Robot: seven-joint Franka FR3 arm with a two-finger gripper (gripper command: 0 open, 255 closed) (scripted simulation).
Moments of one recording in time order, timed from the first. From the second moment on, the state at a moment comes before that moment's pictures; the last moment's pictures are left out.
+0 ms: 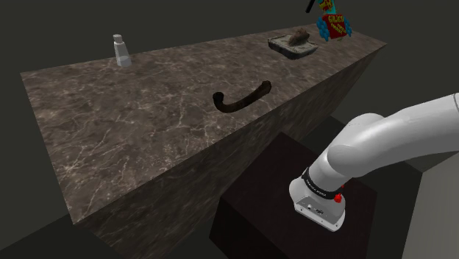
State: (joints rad) arm -0.13 -0.54 -0.42 -1.85 -0.22 1.99 -0.04
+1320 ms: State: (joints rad) arm -0.08 -0.35 -0.47 -1.40 -0.14 1.72 -0.10
